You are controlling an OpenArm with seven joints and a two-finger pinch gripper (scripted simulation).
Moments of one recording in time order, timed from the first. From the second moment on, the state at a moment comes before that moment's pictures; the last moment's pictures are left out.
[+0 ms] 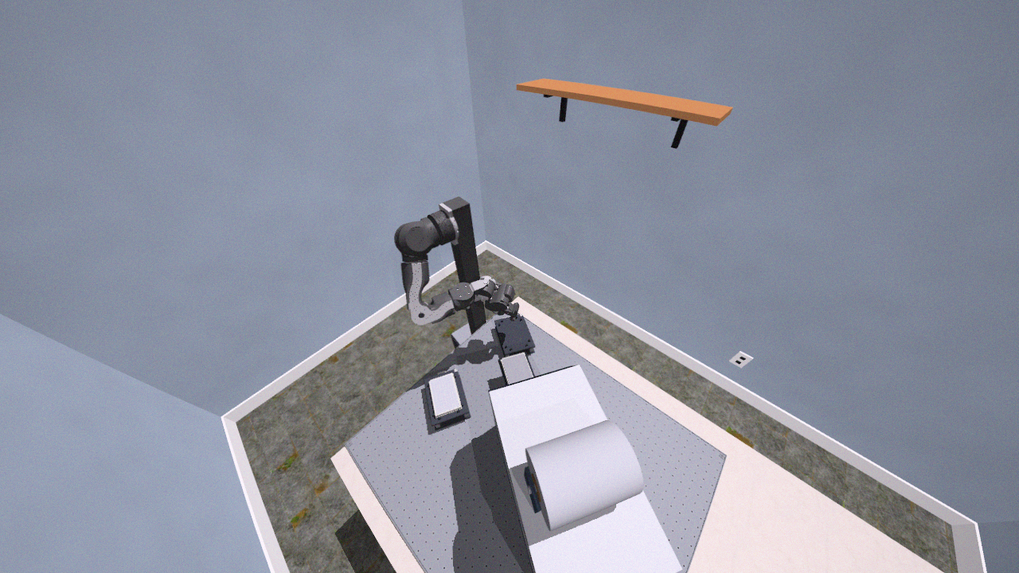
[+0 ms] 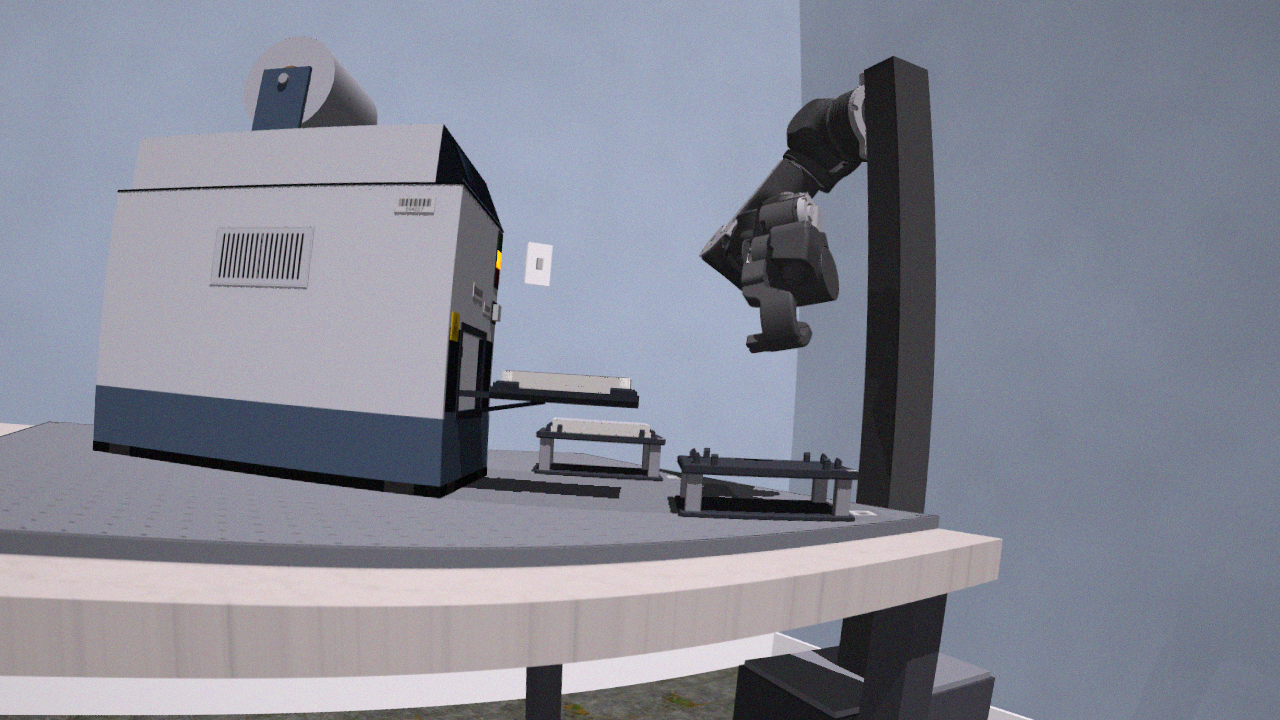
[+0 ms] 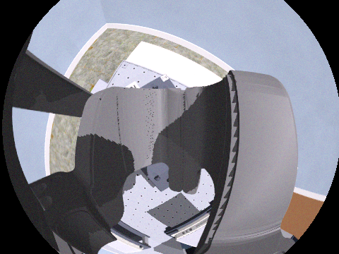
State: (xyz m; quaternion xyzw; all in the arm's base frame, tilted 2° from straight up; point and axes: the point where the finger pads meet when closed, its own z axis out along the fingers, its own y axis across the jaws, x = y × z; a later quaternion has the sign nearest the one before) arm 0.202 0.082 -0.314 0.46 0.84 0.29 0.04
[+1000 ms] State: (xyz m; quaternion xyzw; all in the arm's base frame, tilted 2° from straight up) arm 0.207 0.082 -0.312 0.31 0.94 0.13 0.01
